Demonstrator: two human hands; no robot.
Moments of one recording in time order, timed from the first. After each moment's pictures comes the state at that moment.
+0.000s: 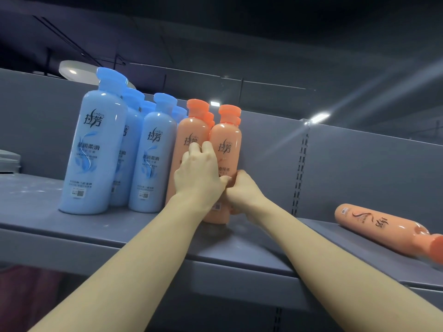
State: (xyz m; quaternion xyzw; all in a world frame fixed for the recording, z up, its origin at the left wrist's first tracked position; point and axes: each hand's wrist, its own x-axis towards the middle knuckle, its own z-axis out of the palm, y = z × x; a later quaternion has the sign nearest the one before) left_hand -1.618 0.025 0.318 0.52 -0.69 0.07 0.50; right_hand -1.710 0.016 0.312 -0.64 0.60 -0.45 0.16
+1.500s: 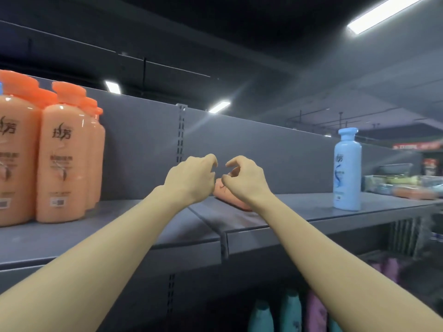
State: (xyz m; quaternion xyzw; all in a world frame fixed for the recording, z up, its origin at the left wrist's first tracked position) left_hand -1.794 0.084 0.323 0.29 -0.88 0.05 0.37; right_hand -1.895 0.156 0.319 -0.51 0.71 -0.47 -0.11
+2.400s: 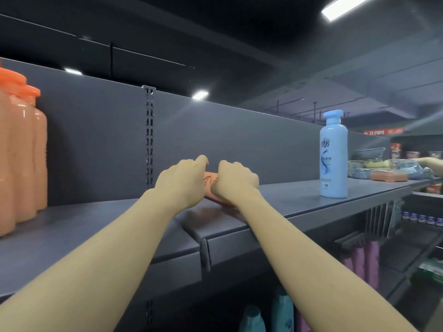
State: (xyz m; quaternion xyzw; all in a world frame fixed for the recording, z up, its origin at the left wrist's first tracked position) left_hand -1.850 0.061 0.307 0.28 -0.90 0.06 0.34; right_hand -1.935 0.126 0.312 -0.40 0.87 -0.22 -0.19
